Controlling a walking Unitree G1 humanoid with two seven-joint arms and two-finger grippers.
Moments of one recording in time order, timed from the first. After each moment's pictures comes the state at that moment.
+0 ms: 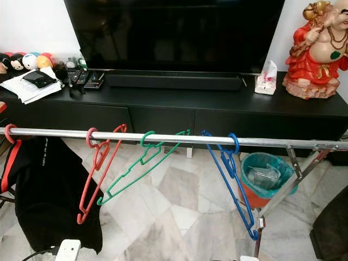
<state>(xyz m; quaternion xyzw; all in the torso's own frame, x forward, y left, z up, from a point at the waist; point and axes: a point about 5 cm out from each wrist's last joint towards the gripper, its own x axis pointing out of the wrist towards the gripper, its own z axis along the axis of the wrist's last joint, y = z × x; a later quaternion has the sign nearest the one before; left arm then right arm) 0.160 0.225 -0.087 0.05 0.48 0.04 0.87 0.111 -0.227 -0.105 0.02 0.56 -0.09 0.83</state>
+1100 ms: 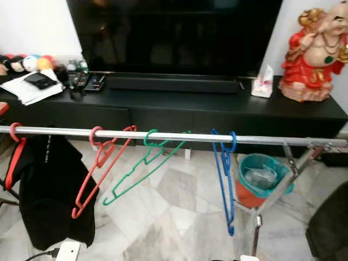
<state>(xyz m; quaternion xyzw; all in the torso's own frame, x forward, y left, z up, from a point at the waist) 0.157 0.224 -0.089 0.05 0.49 0.04 0.87 0.111 -0.227 -0.105 0.02 0.55 -0.09 0.83</state>
